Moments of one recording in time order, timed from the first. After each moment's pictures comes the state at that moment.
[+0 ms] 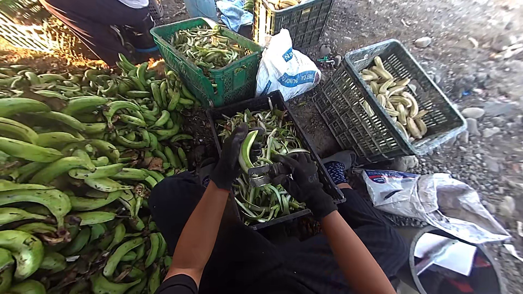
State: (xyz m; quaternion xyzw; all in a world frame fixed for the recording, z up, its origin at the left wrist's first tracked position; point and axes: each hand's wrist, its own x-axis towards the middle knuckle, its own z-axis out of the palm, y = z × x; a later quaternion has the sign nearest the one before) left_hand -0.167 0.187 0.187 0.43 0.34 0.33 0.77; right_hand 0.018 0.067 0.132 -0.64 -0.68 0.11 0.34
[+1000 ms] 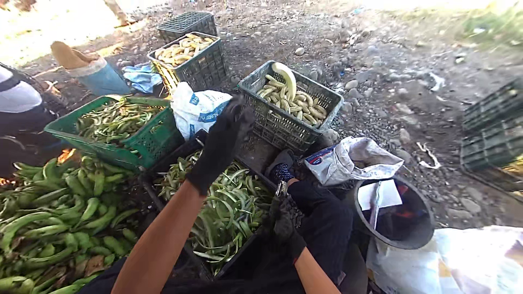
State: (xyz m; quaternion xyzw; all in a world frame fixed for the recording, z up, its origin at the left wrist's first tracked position) left_hand 0.027 0.149 0.297 0.80 0.17 0.25 0.52; right_hand 0.039 -0.057 0.032 -0.40 0.03 0.47 0.78
